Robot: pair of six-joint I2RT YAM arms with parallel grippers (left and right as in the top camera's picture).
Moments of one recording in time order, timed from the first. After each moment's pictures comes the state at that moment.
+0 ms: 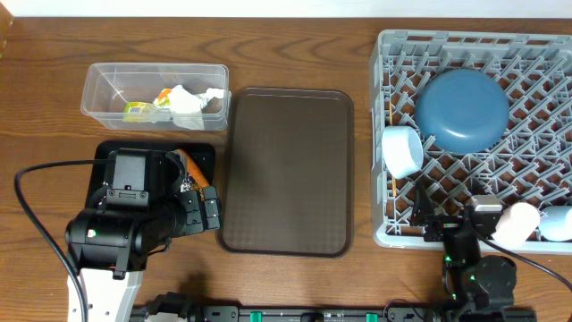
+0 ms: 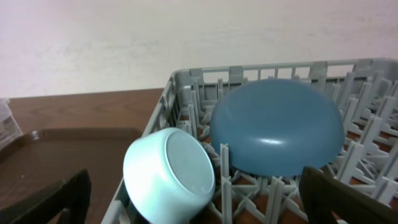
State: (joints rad) left arm -0.10 0.96 1.09 -1.32 0.13 -0.28; right arm 0.08 0.01 0.08 -0.12 0.03 0.12
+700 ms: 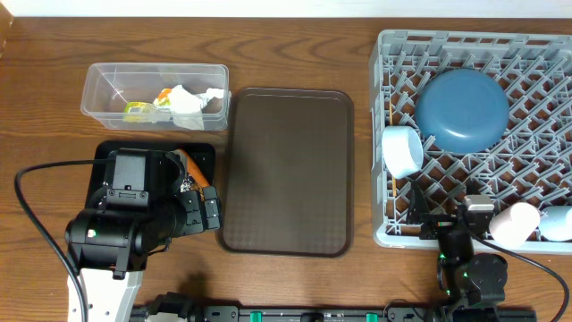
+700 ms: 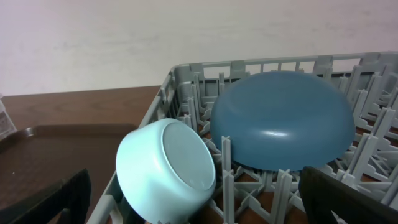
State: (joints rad) left arm -0.10 0.96 1.09 -1.32 0.13 -0.28; right arm 0.08 0.01 0.01 -0.07 0.02 0.12
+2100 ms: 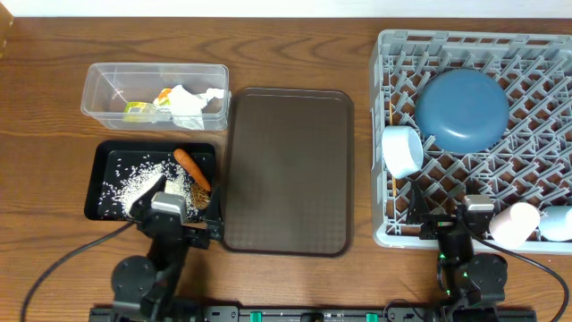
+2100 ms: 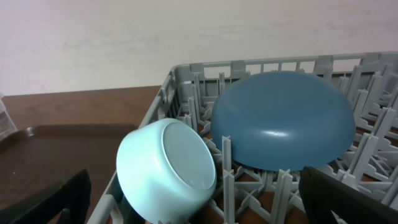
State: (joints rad) left arm -0.13 0.08 0.31 -0.33 0.08 -0.04; right arm 0.08 0.01 0.01 -0.07 0.02 0.12
